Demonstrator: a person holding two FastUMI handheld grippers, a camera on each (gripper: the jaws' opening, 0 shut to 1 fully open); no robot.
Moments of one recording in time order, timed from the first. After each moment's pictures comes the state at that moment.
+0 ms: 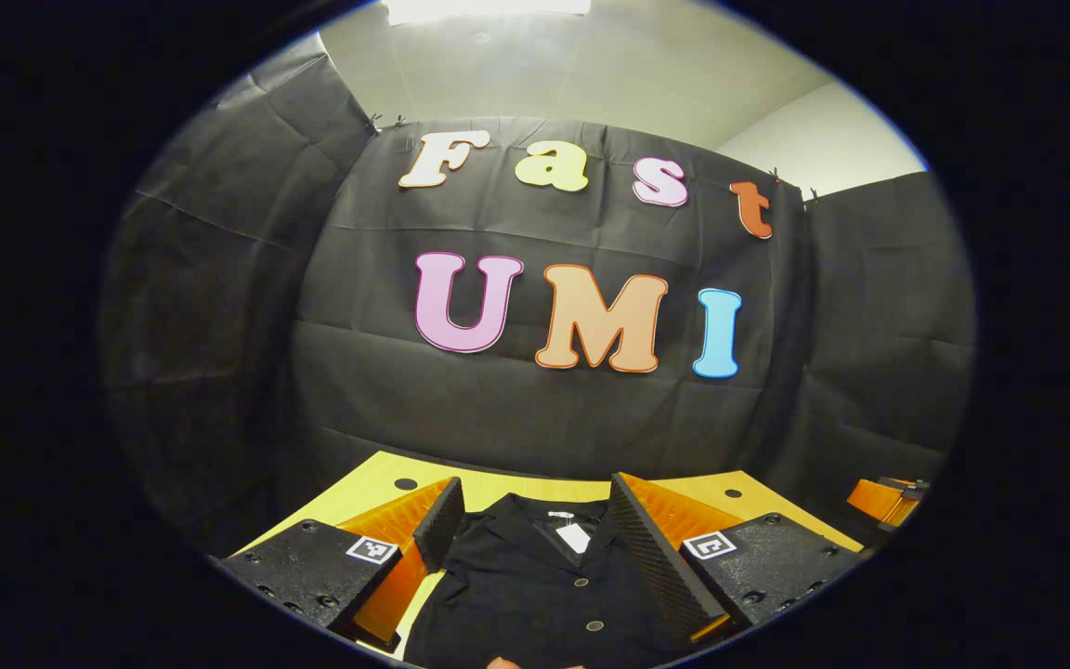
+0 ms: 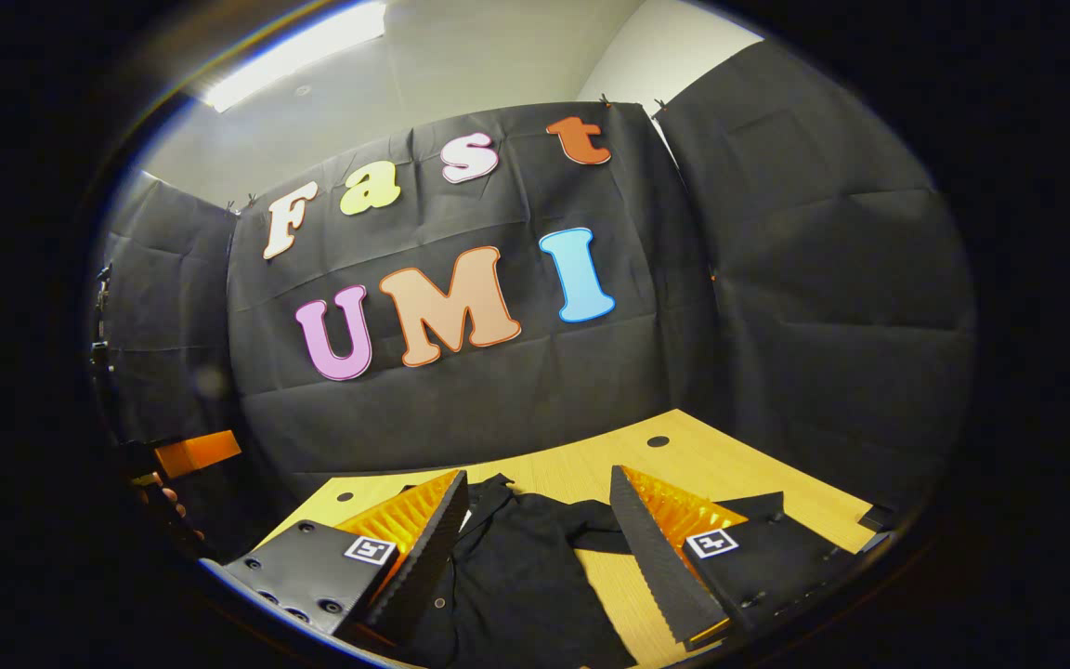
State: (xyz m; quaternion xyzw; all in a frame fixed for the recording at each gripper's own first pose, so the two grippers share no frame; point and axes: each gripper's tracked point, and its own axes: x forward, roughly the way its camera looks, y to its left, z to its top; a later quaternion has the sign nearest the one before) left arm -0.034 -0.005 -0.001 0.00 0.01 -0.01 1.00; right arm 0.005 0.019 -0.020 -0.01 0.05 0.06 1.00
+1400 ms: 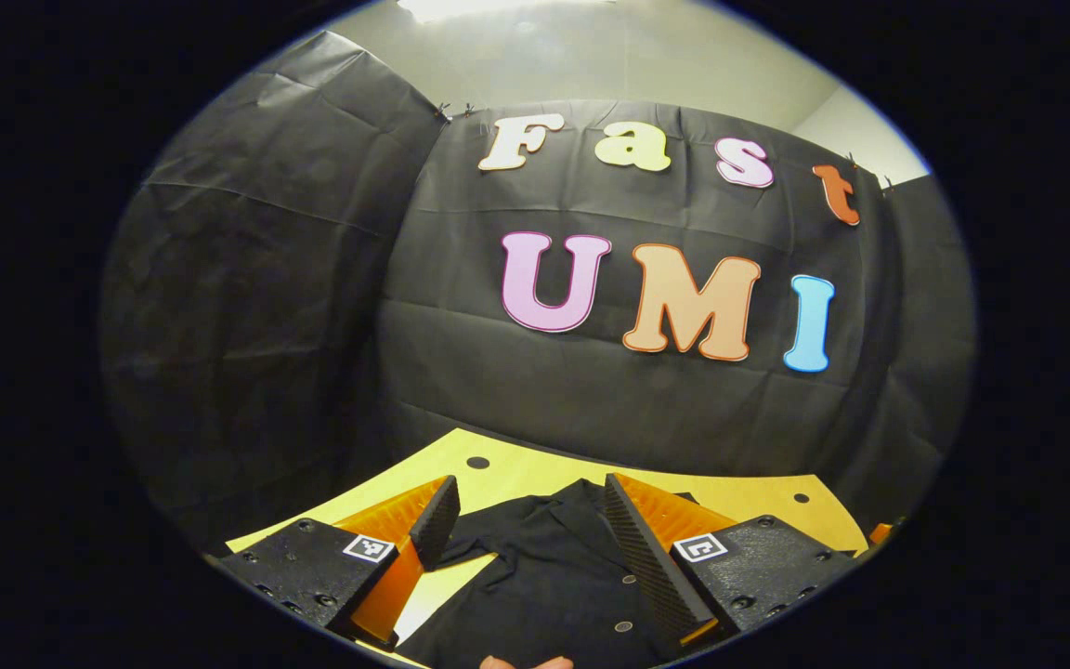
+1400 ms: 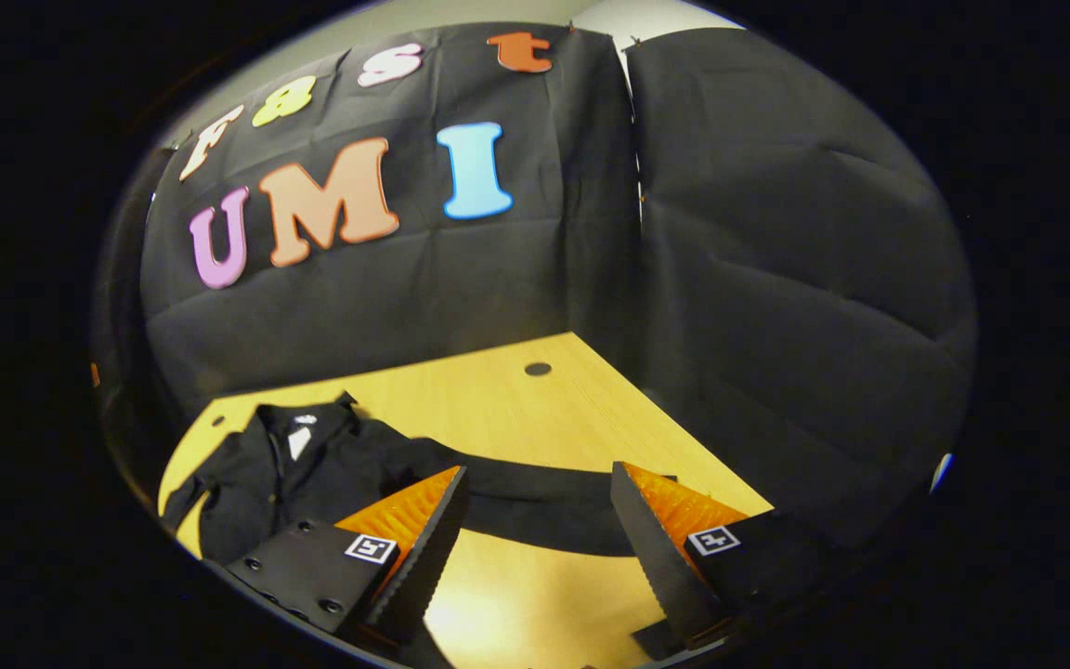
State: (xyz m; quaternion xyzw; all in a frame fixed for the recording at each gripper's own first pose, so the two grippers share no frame) left arm -0.025 0.043 -0.019 0.00 0.04 0.14 0.99; right arm 0.117 -0.181 -0.104 -0.08 0.23 -0.08 0.97
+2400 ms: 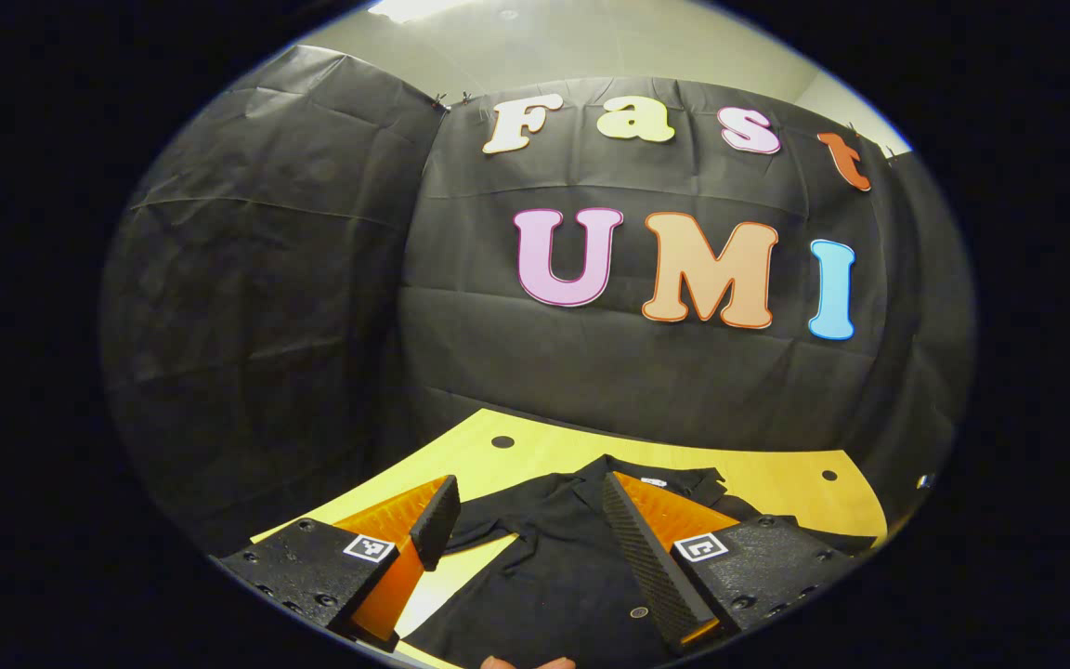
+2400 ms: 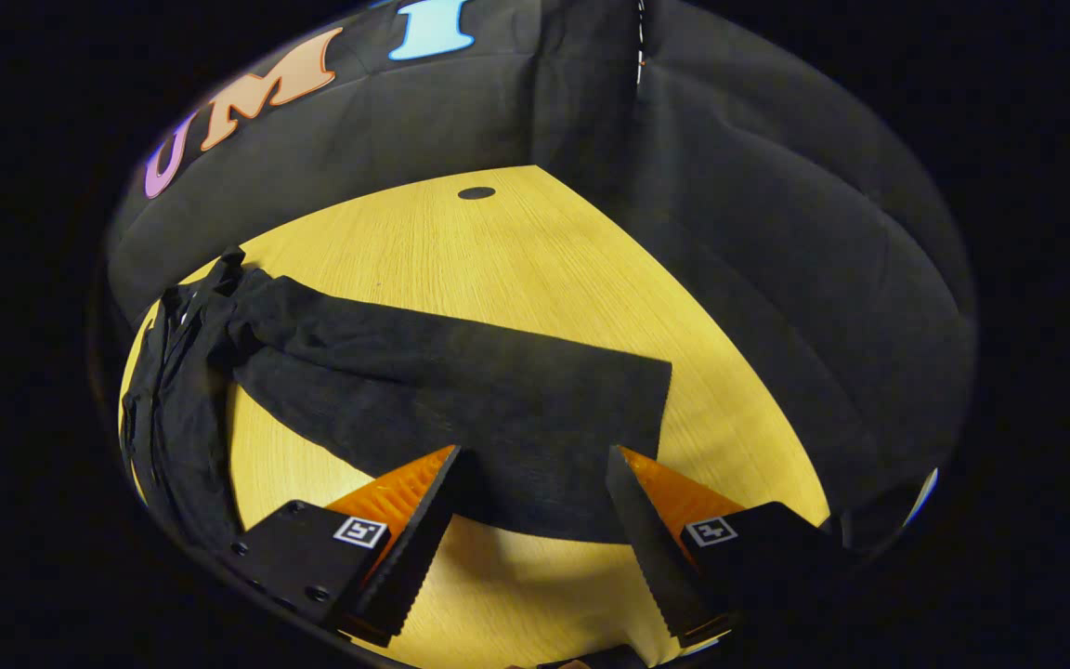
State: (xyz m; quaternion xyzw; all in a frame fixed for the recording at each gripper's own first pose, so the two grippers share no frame) left arm -0.036 0.035 -0.042 0.02 0.08 0.18 0.98; right arm 0.155 -0.271 -0.225 -0.07 0.40 -0.13 0.91
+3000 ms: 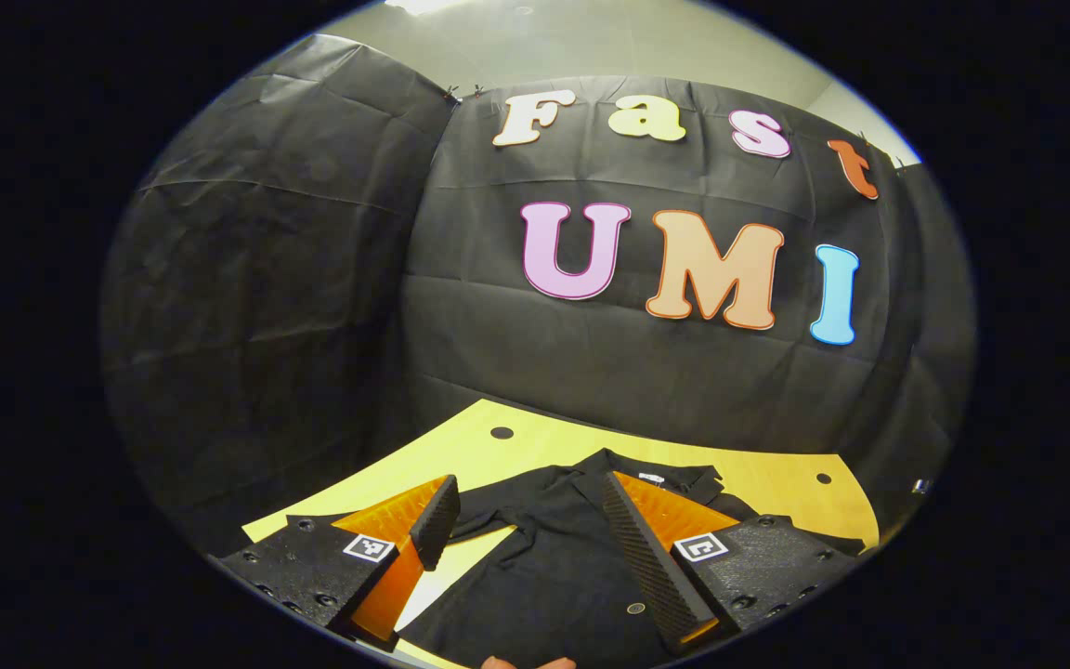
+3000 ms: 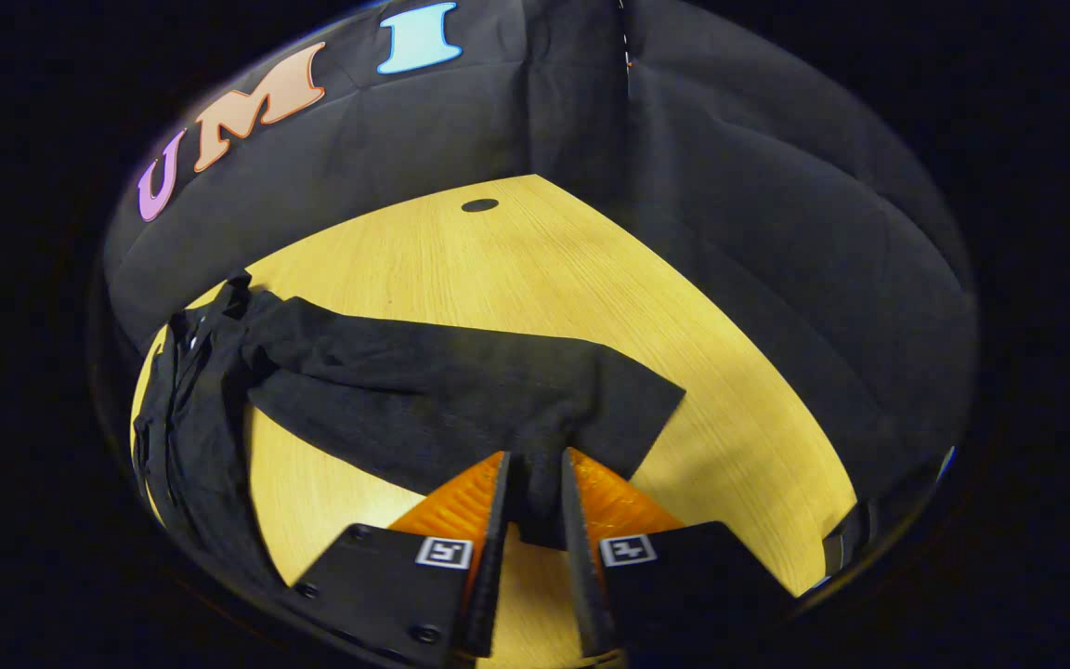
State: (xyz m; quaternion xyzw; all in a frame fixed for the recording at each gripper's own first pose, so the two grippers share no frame) left arm -0.043 0.048 -0.048 0.00 0.08 0.18 0.98; right arm 0.158 -0.249 -0.231 -0.06 0.40 -0.11 0.91
